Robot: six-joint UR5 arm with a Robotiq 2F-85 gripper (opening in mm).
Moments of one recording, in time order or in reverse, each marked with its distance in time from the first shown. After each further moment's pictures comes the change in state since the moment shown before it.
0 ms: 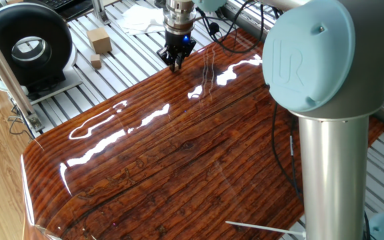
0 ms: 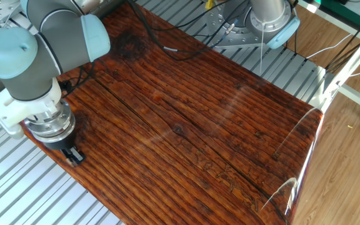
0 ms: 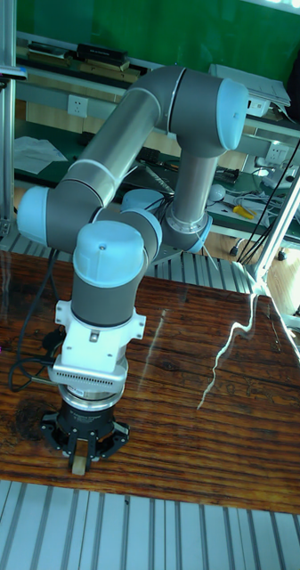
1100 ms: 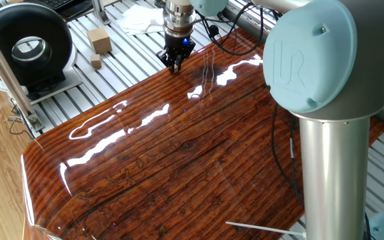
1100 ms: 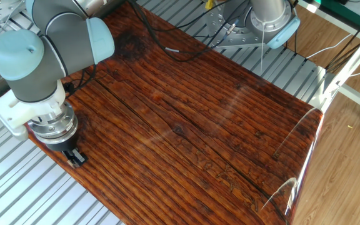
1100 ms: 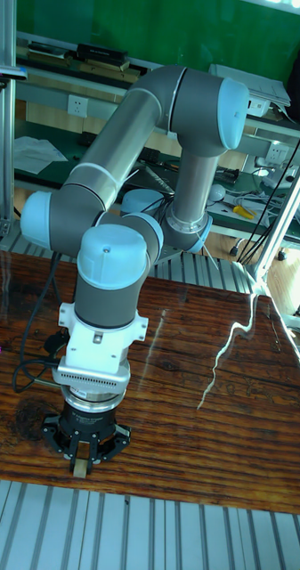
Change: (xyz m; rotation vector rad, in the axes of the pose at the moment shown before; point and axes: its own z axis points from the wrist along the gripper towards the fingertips) arm 0.003 0.001 0.005 0.004 -0.002 -0.012
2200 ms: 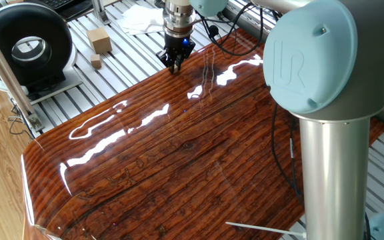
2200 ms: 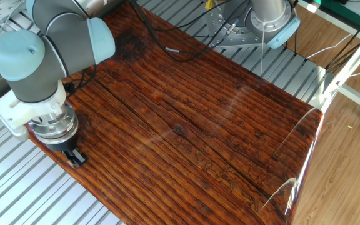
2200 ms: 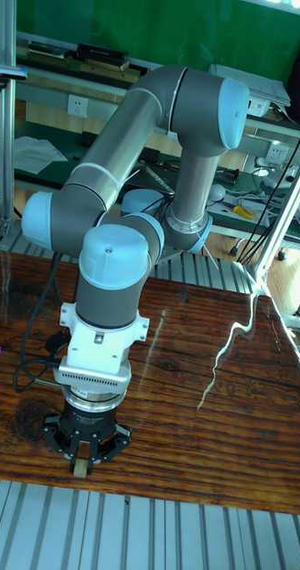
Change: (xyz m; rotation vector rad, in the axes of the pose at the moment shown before) arm 0.001 0.001 0.000 0.001 0.001 0.003
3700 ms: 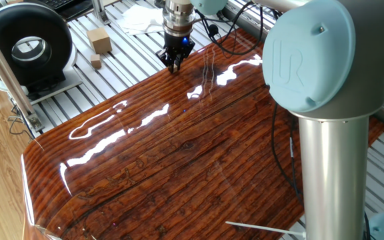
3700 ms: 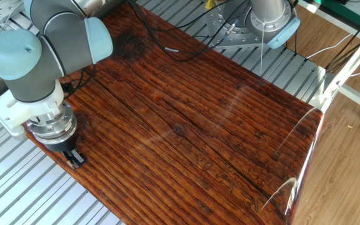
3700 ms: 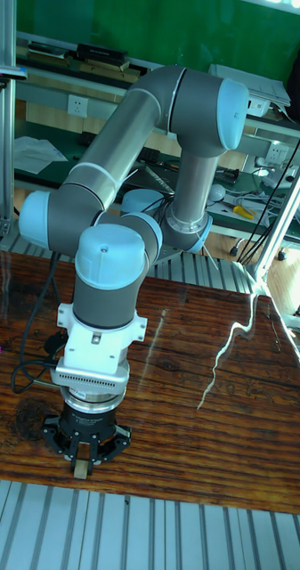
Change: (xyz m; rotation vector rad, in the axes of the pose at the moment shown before) arm -0.005 0.001 -0.002 -0.011 -0.006 0.002
